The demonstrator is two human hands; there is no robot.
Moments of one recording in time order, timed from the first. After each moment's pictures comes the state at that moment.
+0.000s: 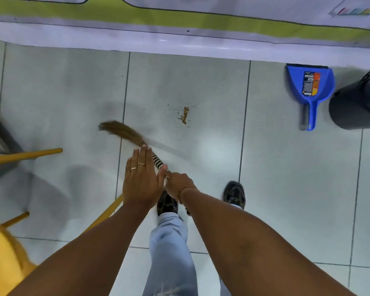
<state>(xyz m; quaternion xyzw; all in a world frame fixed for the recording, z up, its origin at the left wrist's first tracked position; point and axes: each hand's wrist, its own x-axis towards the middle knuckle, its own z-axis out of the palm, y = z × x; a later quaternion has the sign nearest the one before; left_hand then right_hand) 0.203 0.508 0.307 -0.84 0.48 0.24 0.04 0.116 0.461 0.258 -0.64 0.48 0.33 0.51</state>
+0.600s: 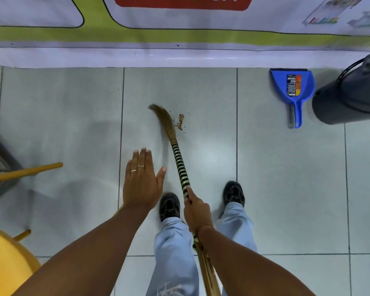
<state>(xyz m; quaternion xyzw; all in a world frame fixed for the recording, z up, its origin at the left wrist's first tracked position) 0.217 0.512 0.329 -0.82 0.52 0.23 0.03 0.068 0.518 0.302 -0.53 0.65 0.16 0.53</state>
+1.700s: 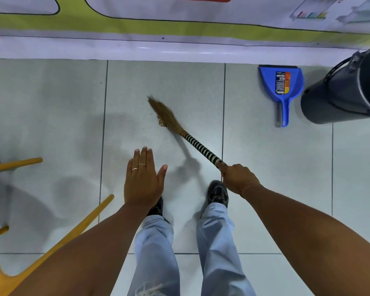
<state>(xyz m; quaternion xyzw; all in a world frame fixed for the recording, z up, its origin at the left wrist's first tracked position) 0.144 0.483 0.315 -0.82 0.50 0.28 0.04 -0.079 0.376 0.282 -0.71 0.52 0.35 0.32</state>
